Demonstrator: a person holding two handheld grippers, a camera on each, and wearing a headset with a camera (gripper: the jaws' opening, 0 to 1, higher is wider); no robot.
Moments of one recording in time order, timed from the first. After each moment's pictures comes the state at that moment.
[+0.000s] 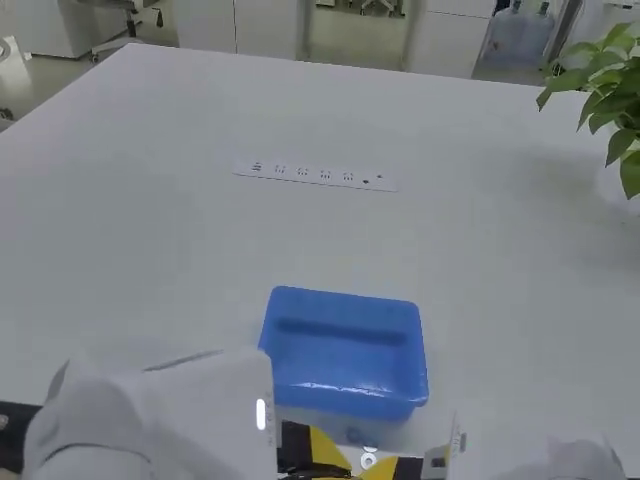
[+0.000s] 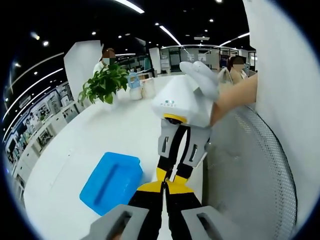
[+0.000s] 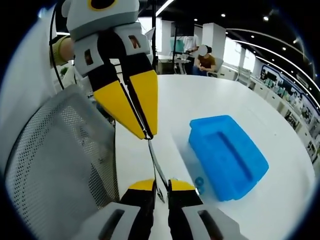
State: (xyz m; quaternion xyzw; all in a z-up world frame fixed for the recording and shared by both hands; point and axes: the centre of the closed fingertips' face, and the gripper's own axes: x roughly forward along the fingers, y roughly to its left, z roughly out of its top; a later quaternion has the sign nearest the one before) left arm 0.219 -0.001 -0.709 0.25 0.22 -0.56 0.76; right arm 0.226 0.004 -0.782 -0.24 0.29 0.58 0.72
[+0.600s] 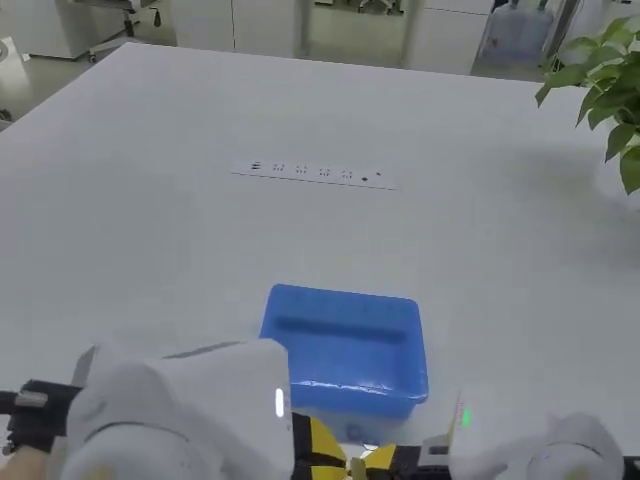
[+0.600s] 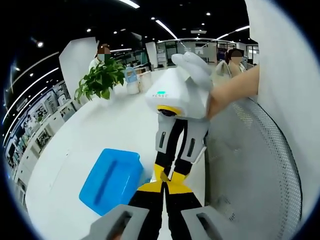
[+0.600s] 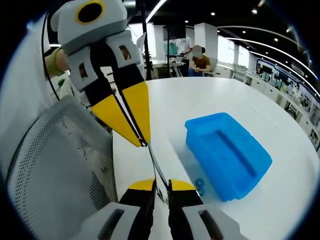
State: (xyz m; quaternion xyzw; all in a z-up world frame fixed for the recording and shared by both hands) left arm 0.223 -0.001 -0.721 0.27 0.24 -0.56 0.75; right arm 0.232 0.008 -0.784 -0.19 0.29 0.58 0.73
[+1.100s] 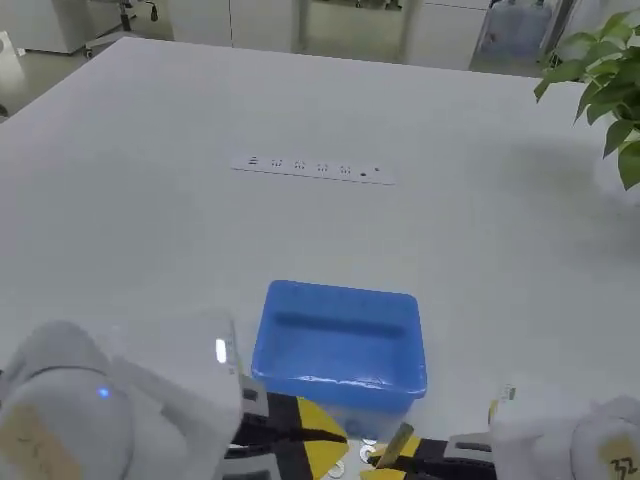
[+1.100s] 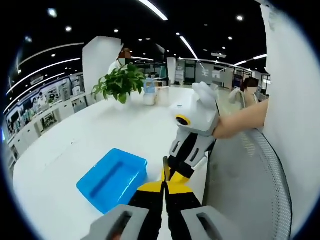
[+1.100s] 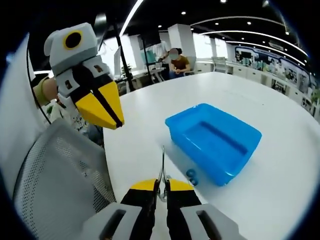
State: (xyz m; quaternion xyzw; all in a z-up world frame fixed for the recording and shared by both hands) left arm 0.234 0.011 -0.699 0.13 0.23 -0.52 0.81; right arm 0.246 -0.011 -0.782 -0.06 0.33 0.52 0.78
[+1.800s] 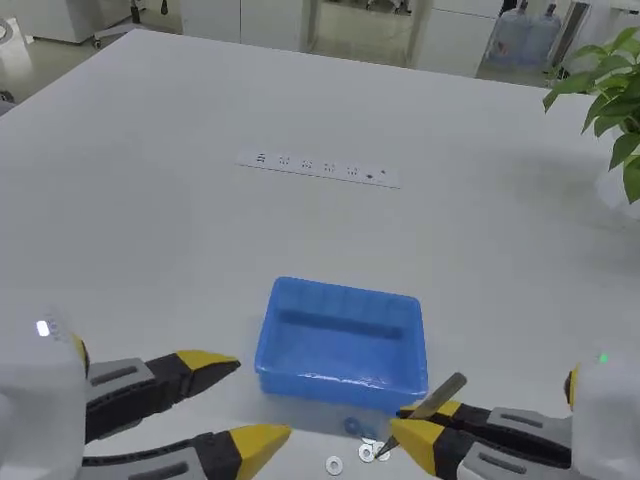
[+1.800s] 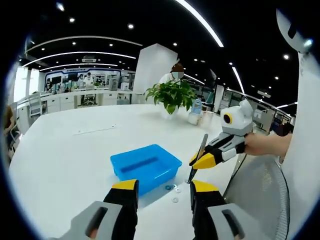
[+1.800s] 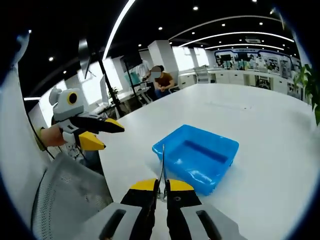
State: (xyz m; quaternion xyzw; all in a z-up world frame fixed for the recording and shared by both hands) left arm 0.252 0.082 -0.696 -0.01 0.21 -0.36 0.91; right arm 0.271 -0.021 -0.729 -0.01 0.29 0.49 0.82
